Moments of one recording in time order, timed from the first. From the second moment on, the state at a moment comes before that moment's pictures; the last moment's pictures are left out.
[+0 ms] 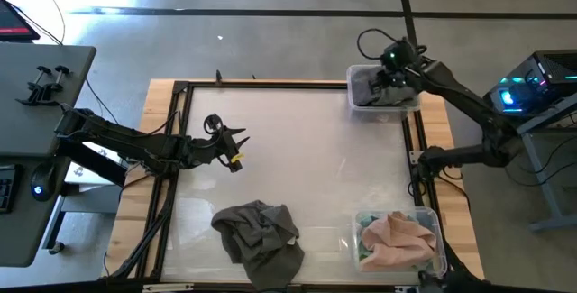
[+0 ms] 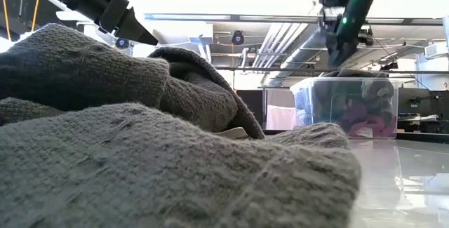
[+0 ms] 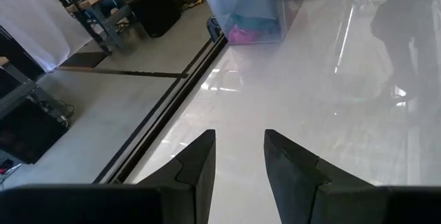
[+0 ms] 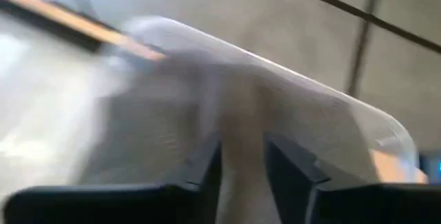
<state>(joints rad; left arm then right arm) -0.18 0.97 0.54 -0.05 -0.78 0.05 -0.89 1.22 1.14 -0.82 0.26 0.11</state>
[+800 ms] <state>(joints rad) -0.18 0.97 0.54 -0.05 -0.78 0.06 -0.99 1.35 1.03 -0.75 0.30 0.08</state>
